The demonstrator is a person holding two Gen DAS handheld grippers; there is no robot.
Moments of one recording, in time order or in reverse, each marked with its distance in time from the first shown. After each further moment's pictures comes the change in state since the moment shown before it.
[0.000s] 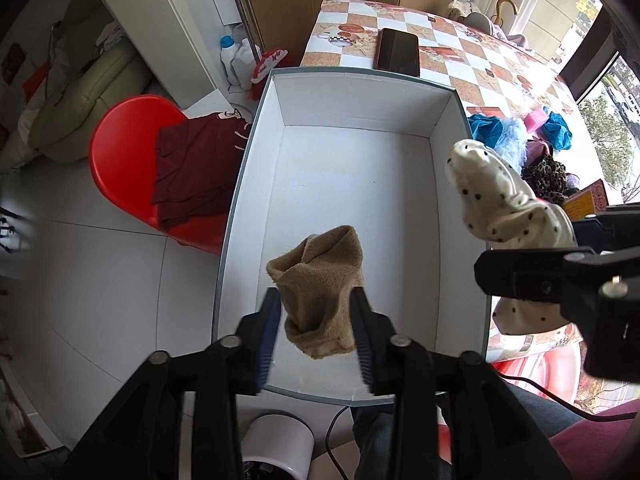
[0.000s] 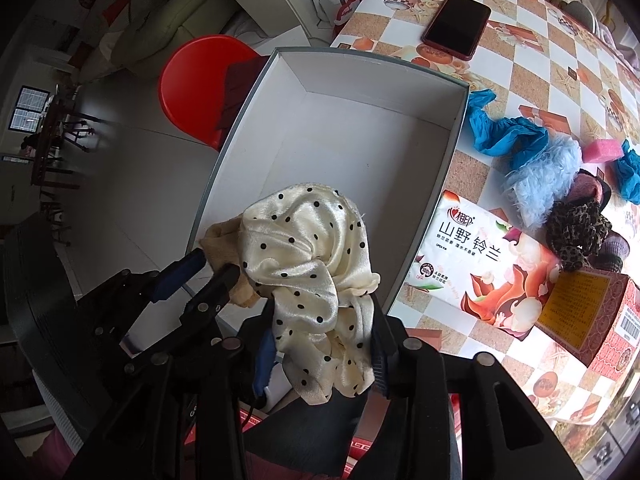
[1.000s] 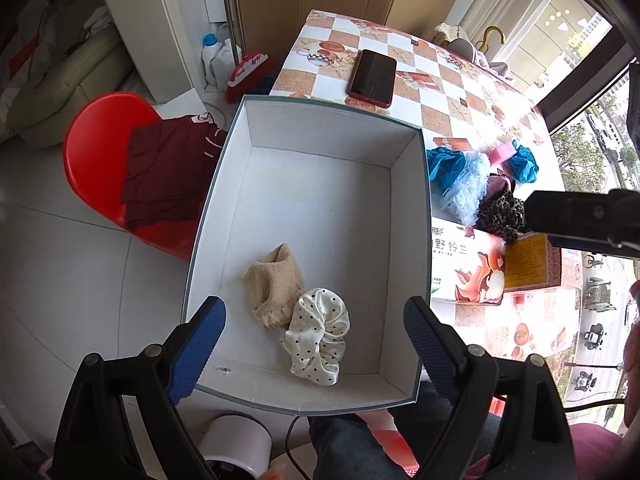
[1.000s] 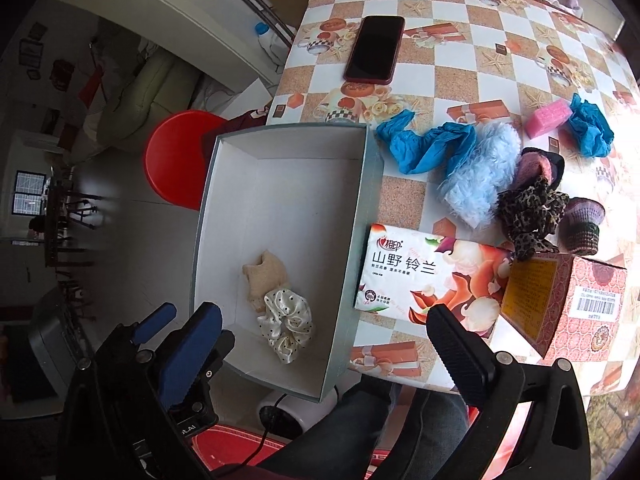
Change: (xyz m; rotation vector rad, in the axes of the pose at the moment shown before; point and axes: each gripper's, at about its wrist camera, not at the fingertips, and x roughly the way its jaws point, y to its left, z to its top) left arm -0.025 -0.006 0.029 -0.068 -0.007 -0.149; right arm -0.059 -0.079 0.006 0.255 -0.144 0.073
